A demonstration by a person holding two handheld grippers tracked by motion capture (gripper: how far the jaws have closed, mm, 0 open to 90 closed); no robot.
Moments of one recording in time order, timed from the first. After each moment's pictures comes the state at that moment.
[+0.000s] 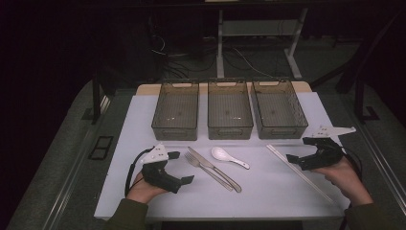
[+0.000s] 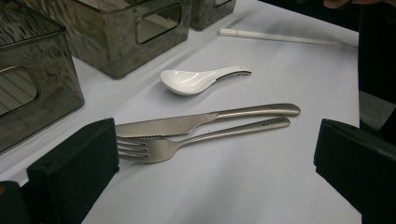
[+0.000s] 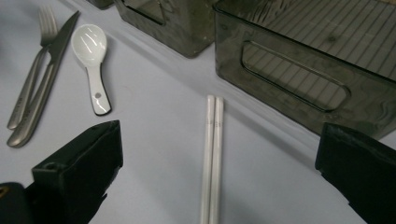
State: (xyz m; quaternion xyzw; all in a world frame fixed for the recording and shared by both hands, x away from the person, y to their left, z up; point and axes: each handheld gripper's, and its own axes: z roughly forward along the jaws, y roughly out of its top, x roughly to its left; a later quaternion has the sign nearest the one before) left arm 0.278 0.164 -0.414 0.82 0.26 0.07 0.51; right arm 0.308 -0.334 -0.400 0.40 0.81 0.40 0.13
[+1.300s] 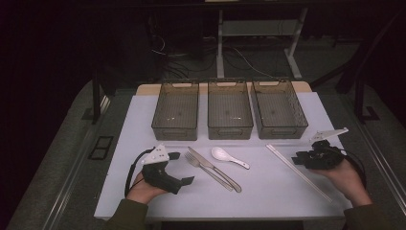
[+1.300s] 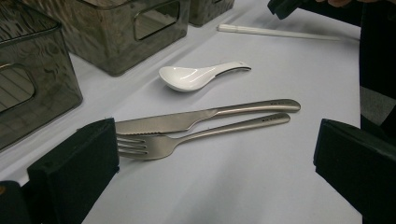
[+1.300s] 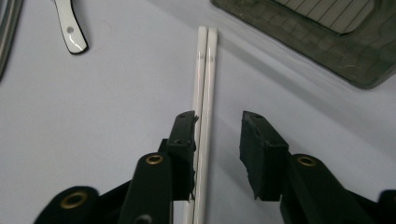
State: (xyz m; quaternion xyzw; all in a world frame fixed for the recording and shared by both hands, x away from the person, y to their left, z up) left arm 0.276 0.162 -0.415 0.82 0.26 0.07 0.50; right arm 0.311 -0.342 -0.417 0.43 0.84 0.32 0.08
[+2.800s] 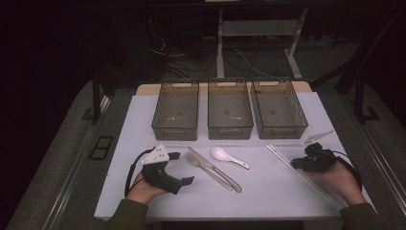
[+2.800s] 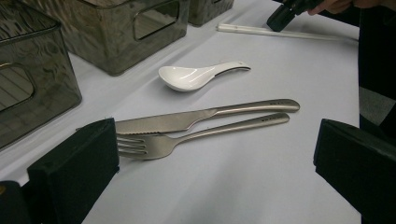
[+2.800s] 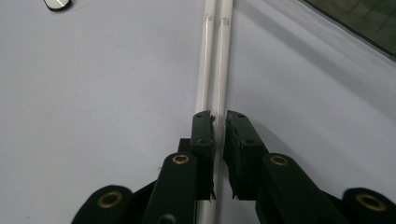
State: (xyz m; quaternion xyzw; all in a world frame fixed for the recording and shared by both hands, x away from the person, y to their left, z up) left arm 0.277 0.163 -0.415 0.82 0.26 0.07 0.50; right arm 0.313 -0.331 -0.431 0.41 0.87 0.26 0.07
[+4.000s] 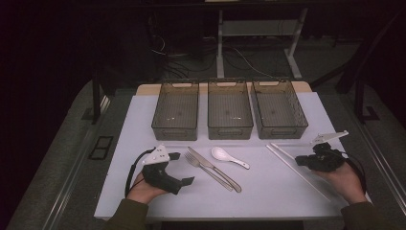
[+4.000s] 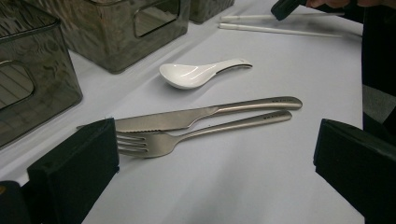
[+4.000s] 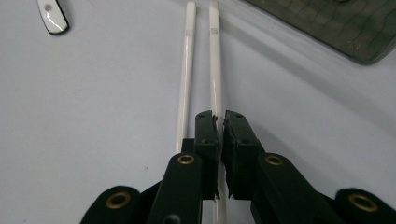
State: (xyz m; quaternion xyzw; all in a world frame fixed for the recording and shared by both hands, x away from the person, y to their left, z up) left arm 0.276 0.162 -0.416 0.83 0.26 0.07 0.50; right arm 0.308 -0.348 -0.427 0.43 0.84 0.31 0.09
